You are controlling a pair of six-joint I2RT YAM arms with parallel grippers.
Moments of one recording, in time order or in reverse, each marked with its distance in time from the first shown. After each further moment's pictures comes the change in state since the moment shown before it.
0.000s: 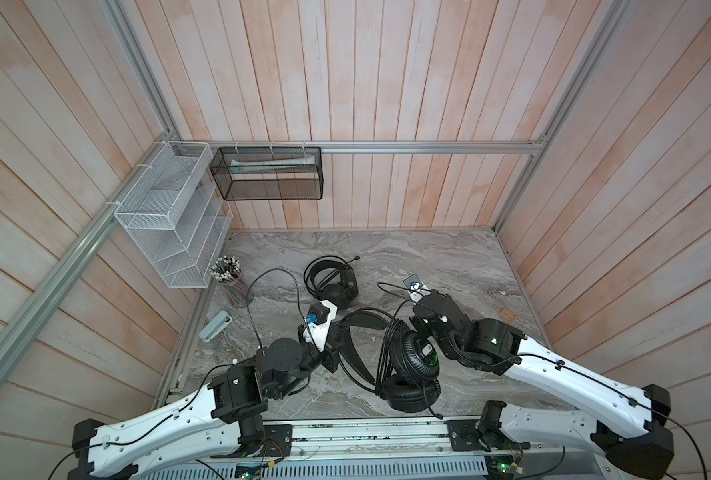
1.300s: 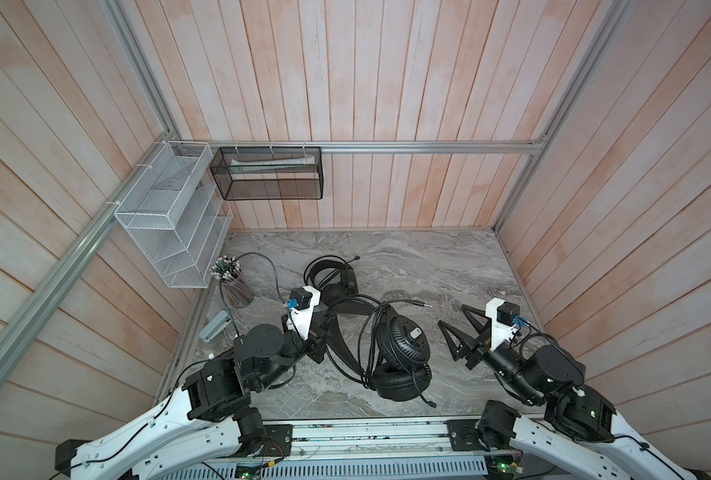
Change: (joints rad) left arm 0.114 -0.005 0.170 -0.240 0.086 -0.029; right arm -0.037 -0.729 -0.330 0.304 -0.441 0.164
